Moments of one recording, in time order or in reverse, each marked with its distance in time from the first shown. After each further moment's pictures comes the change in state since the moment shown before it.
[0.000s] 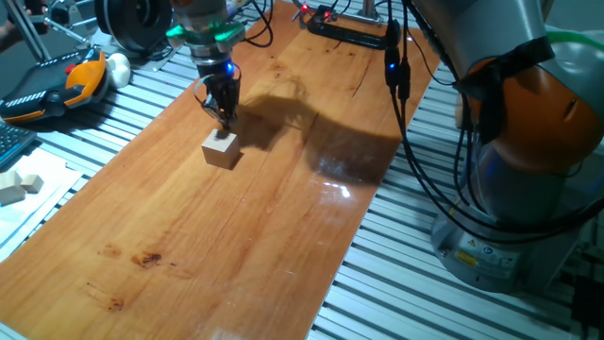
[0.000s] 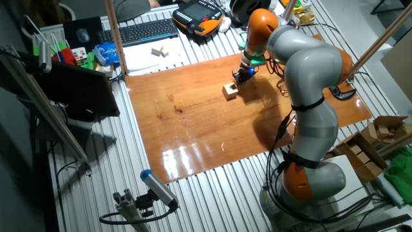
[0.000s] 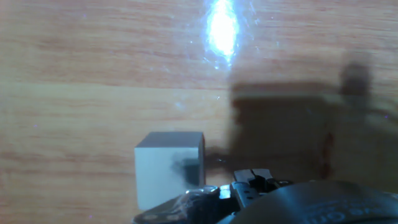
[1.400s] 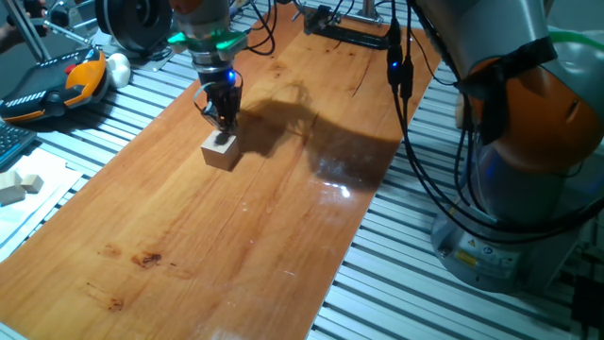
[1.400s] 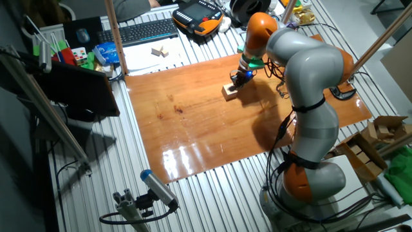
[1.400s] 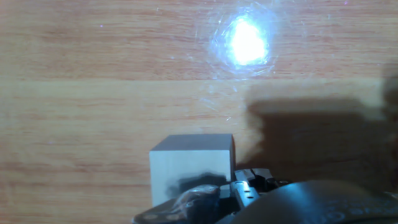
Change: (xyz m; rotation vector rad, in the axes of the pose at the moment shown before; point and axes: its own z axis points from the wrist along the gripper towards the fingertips) arm 0.004 0.012 0.003 0.010 -0.011 0.015
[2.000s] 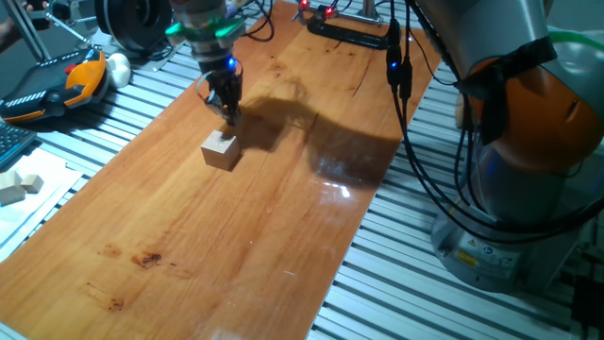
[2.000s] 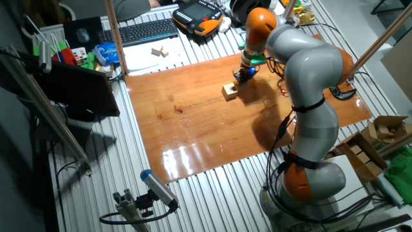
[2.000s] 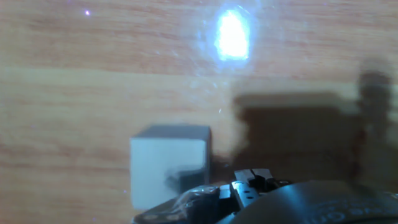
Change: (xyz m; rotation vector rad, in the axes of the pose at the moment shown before) arm 0.011 -0.024 -0.030 0.018 0.045 -0.038
